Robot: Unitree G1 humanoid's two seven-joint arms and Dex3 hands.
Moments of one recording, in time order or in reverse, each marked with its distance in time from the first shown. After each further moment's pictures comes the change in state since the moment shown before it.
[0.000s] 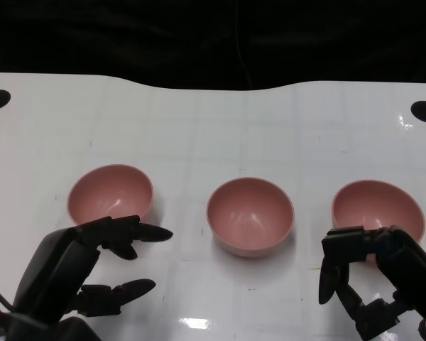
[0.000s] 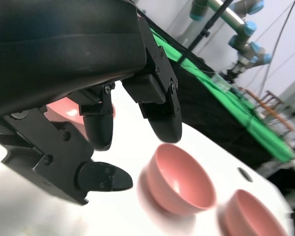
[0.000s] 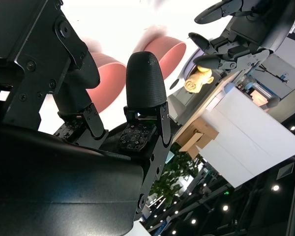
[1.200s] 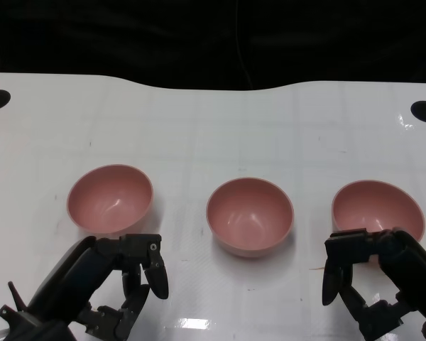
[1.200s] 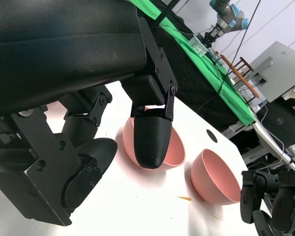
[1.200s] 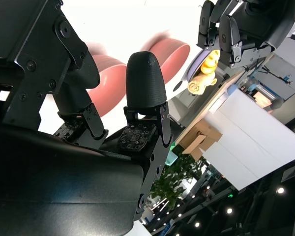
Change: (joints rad) left arm -0.039 0.034 -0.072 0.099 -0.248 -0.119 -0.216; right arm -0.001 -0.011 0.000 0.018 0.013 -0.002 0.011
